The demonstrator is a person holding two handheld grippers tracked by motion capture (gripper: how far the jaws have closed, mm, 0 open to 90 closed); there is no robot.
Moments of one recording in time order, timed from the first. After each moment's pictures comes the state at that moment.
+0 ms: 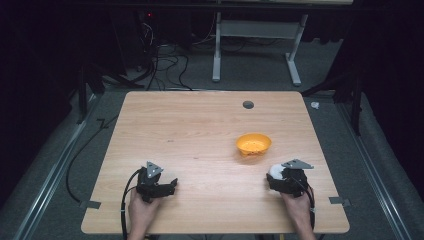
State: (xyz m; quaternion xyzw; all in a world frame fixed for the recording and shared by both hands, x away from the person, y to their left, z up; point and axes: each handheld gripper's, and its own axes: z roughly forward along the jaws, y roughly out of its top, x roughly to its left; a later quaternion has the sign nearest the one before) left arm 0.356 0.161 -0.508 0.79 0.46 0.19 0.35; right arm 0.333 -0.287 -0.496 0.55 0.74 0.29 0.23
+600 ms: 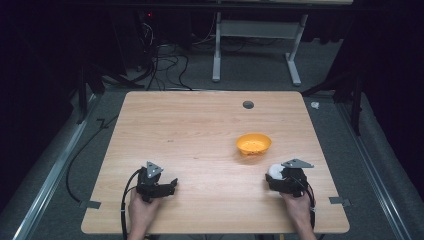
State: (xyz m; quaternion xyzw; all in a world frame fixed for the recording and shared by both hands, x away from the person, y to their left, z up) left arm 0.356 0.161 -0.508 0.79 0.46 0.19 0.35; right arm 0.332 -0.285 -0.490 0.55 0.75 0.30 0.22
